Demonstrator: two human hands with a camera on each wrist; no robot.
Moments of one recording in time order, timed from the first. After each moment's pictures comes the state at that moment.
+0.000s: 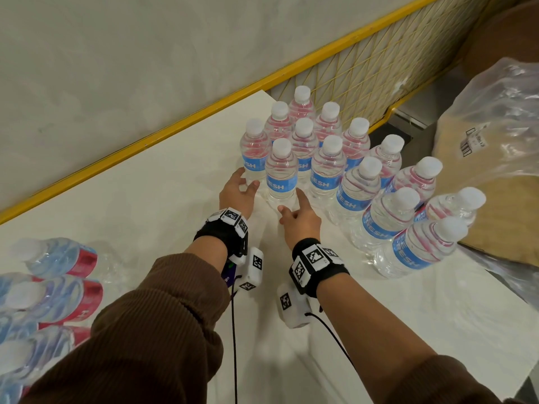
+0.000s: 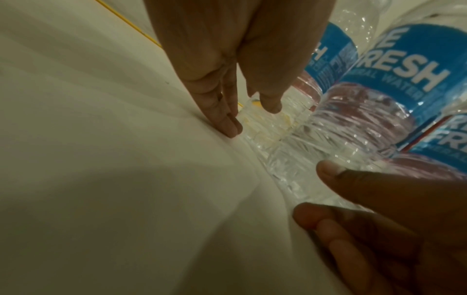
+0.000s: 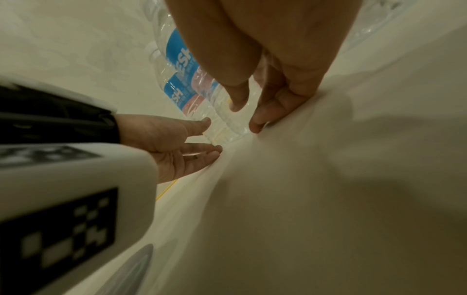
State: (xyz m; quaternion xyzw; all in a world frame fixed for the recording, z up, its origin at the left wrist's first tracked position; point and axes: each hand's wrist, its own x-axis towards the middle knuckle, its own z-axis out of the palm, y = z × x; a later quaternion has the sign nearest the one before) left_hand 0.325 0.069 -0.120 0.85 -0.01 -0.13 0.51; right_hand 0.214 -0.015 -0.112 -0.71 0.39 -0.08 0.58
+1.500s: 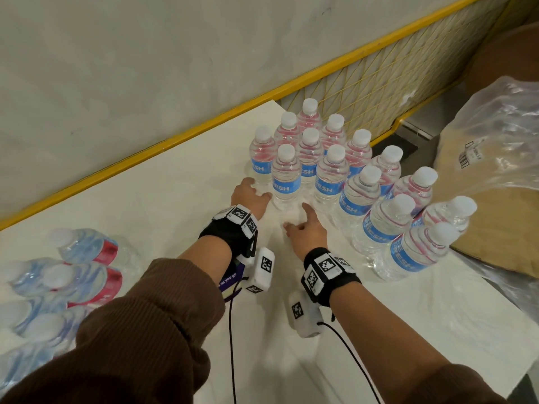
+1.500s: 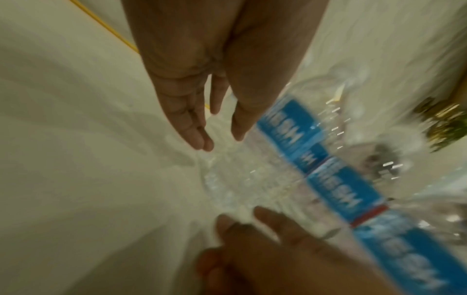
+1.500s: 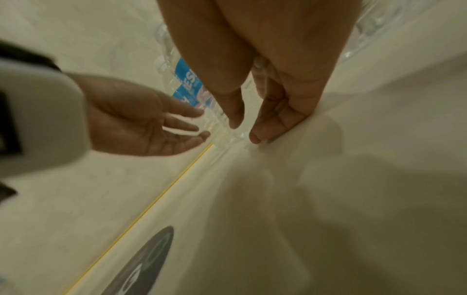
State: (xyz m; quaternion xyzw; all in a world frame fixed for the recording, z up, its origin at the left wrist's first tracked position) left_hand 0.310 0.069 -0.085 0.87 0.00 -0.19 0.46; right_hand 0.190 -0.017 -0.102 -0.73 0.38 -0.01 0.57
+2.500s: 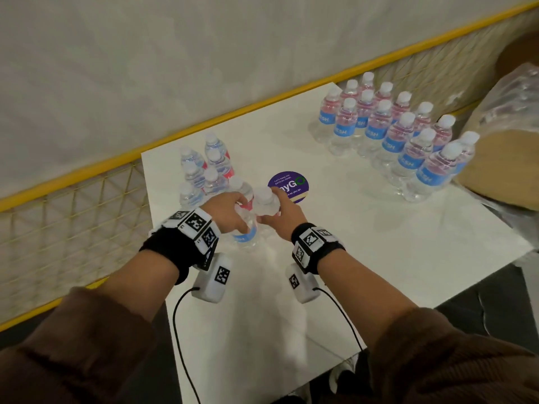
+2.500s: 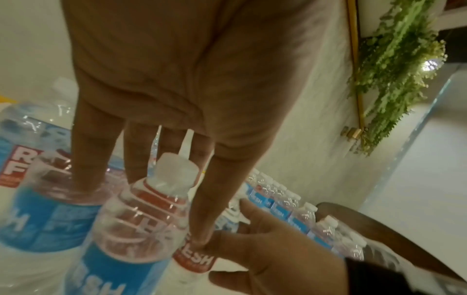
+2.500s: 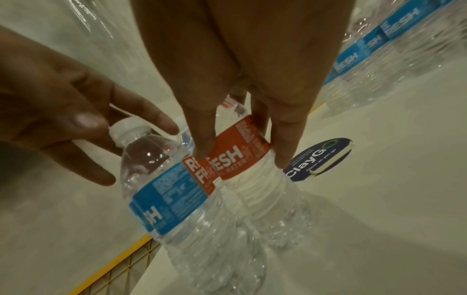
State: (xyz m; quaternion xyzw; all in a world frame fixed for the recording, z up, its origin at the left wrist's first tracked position) left_hand 0.081 0.346 0.067 0.94 -0.10 -0.26 0.17; right_hand 0.043 0.201 -0.009 -0.82 0.11 0.07 0.56
